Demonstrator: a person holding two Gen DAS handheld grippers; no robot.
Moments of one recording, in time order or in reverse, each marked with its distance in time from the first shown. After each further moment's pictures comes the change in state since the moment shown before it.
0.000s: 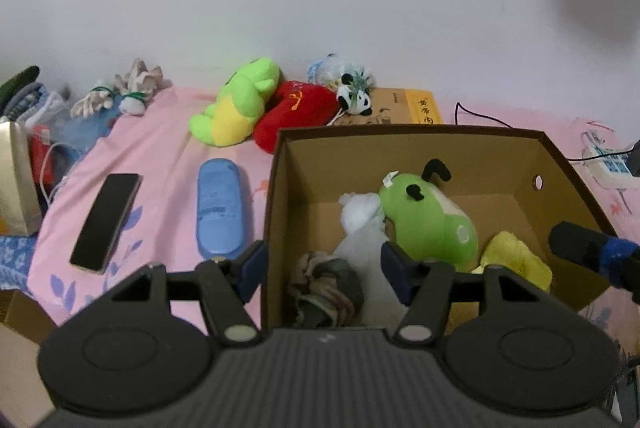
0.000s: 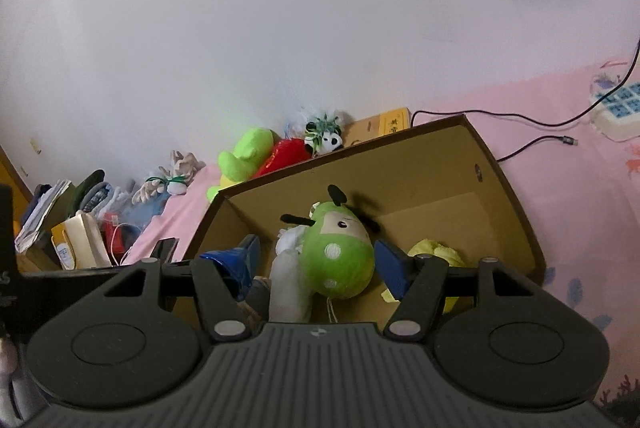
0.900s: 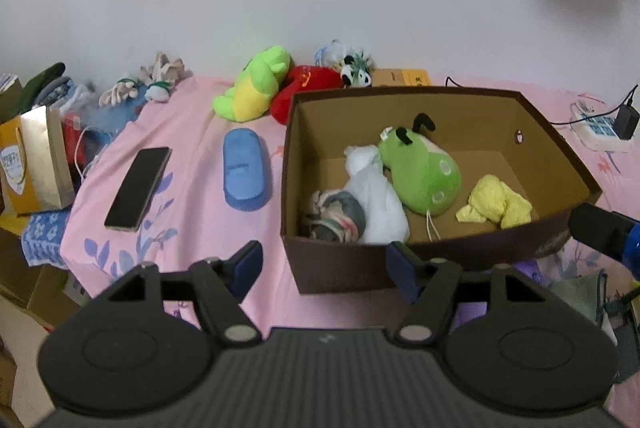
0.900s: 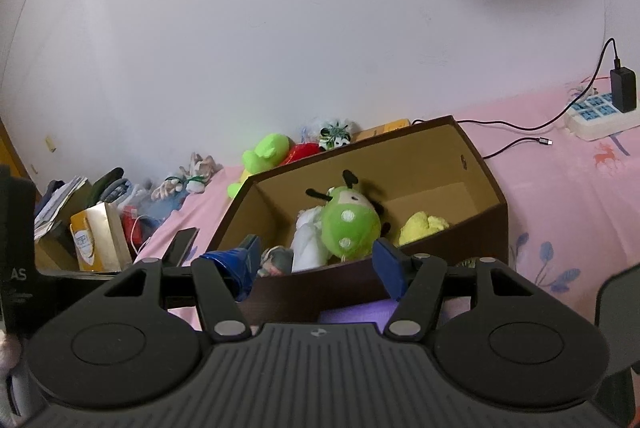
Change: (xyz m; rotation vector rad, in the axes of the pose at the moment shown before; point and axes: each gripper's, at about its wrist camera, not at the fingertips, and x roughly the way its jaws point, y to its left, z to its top) left arm -0.062 -0.006 -0.053 0.033 0.013 0.036; right arm -0.058 0.016 -0.046 -0.033 -0.073 0.006
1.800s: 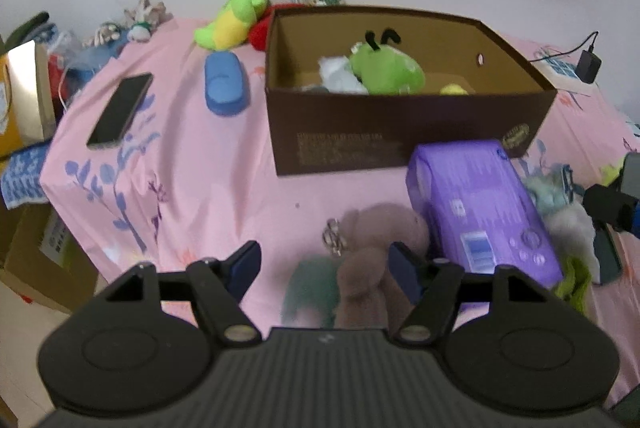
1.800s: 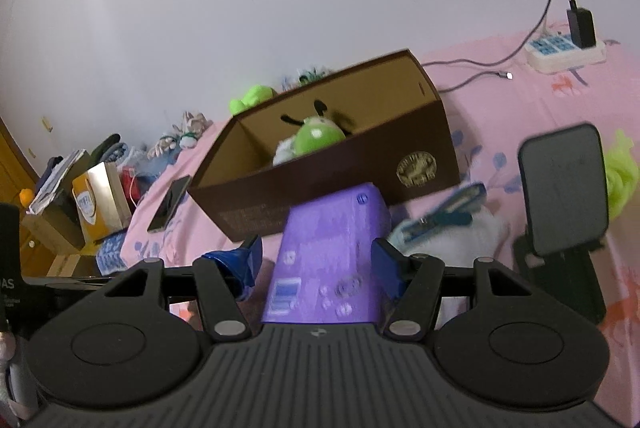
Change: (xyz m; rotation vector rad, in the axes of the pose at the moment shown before) left arm -0.027 0.008 -0.086 -0.005 0.106 -0.112; right arm -0.053 -0.030 -0.054 0.051 0.113 -0.020
